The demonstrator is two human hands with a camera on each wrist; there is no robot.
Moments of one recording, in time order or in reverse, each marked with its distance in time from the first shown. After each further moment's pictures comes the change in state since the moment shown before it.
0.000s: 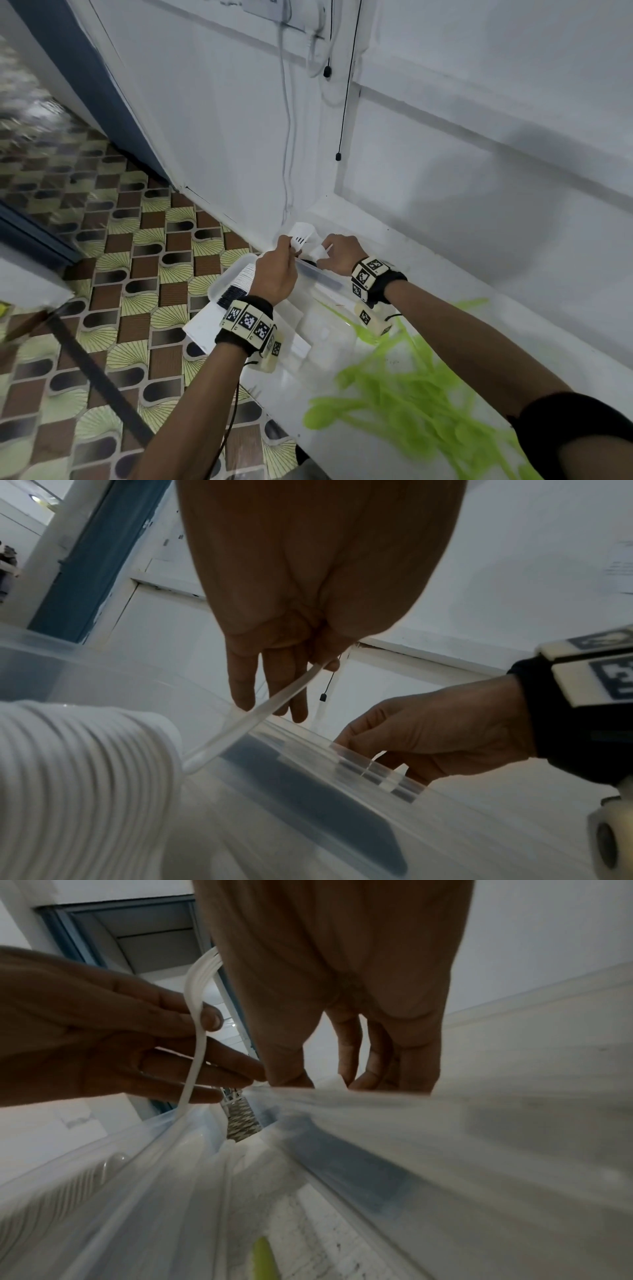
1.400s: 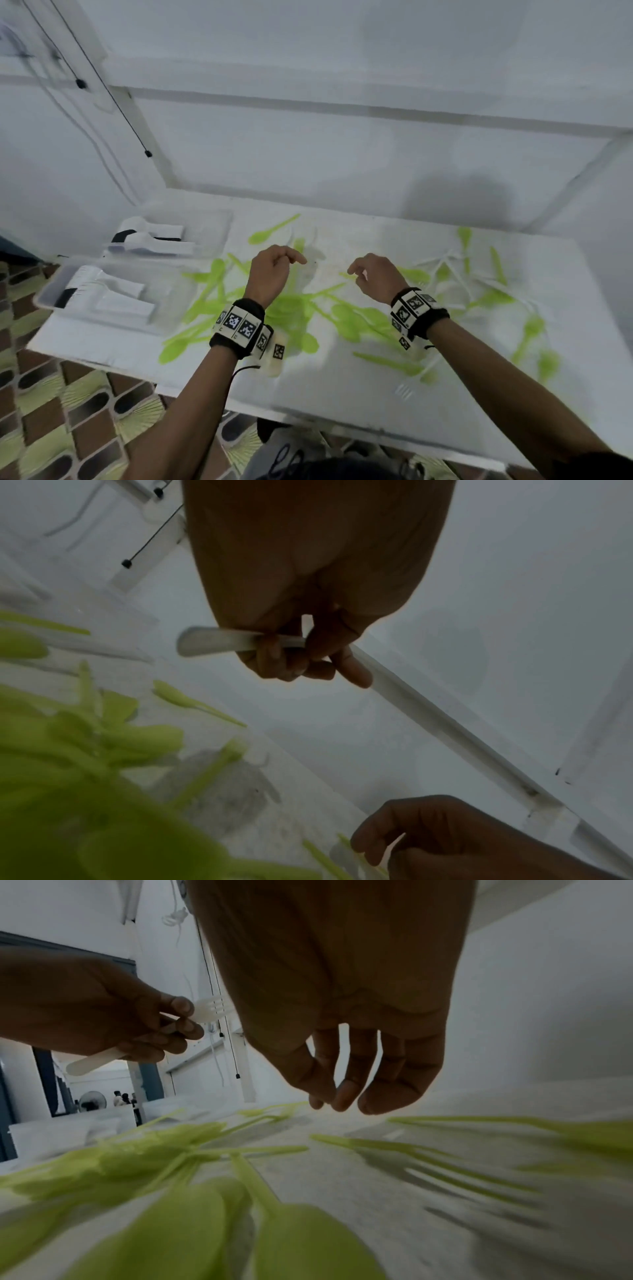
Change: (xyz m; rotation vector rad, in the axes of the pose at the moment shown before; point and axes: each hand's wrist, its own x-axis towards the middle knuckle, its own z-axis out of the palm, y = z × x) left_hand -0.202 0.255 0.172 -0.416 -0.261 0.220; right_hand -0.403 0.318 -0.043 0.056 0.365 0.182
